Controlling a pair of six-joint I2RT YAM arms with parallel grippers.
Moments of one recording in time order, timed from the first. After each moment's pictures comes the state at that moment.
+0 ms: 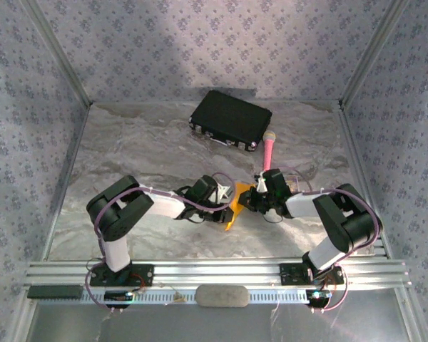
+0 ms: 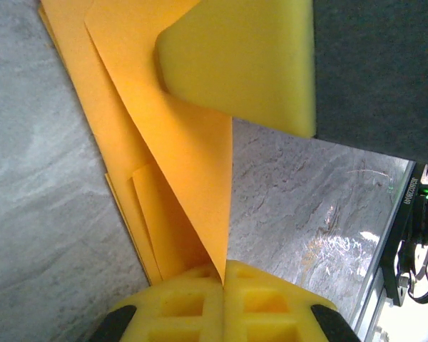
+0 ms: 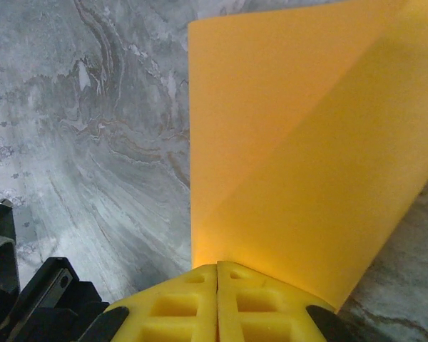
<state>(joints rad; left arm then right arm) -0.90 1.82 0.76 0.23 0.54 -0.69 0.45 1.57 0.46 0.29 -0.55 0.87</state>
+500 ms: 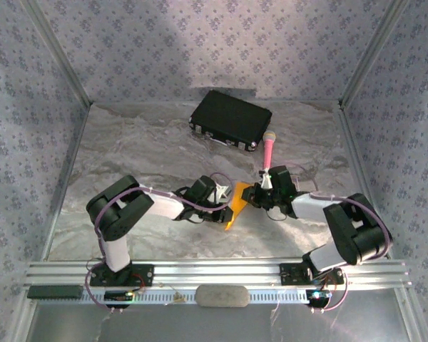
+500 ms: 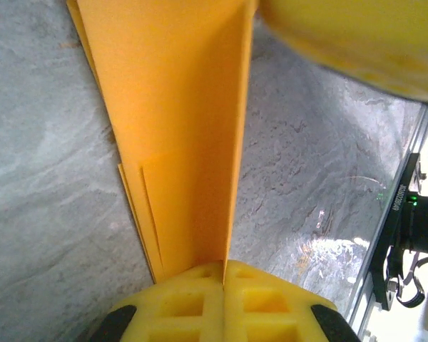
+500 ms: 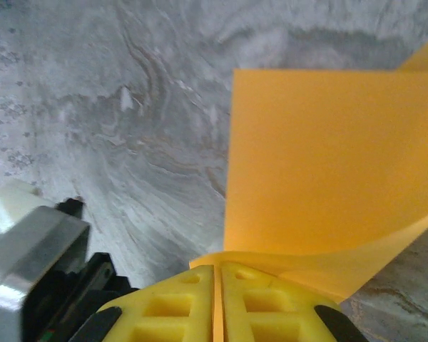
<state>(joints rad) -0.89 1.82 0.73 0.30 0.55 -0.74 0.40 1.45 0.46 0.22 -0.55 0.84</state>
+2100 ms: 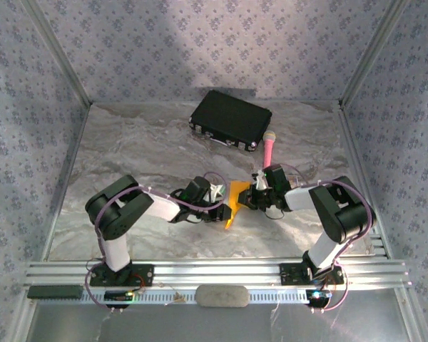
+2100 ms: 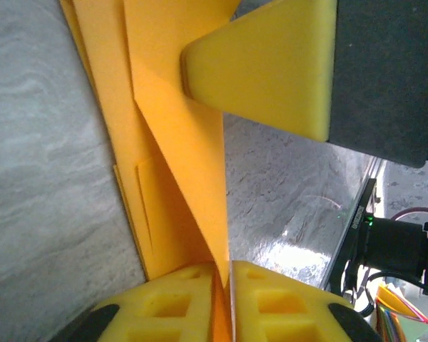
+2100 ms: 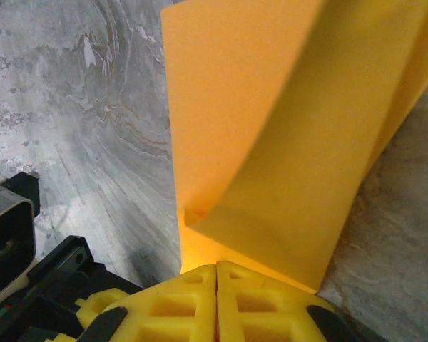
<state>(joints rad) -0.86 1.81 0.67 0.41 0.59 -0.90 0.40 1.65 0.53 0.23 -0.68 0.77</state>
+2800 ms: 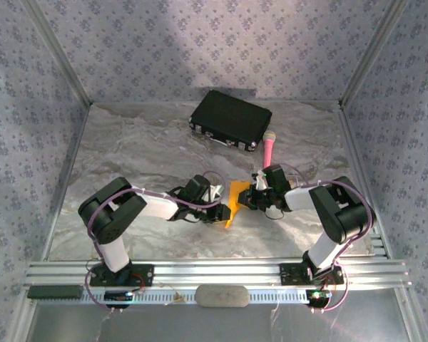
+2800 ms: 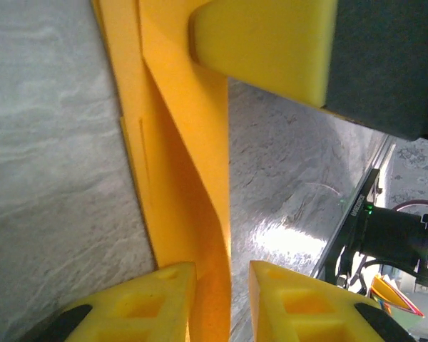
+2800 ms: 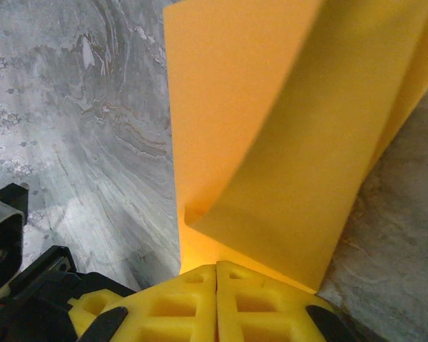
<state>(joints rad) -0.86 1.76 0.69 0.28 0.61 -0.90 0.40 1.65 0.53 0.22 -0.68 0.77</state>
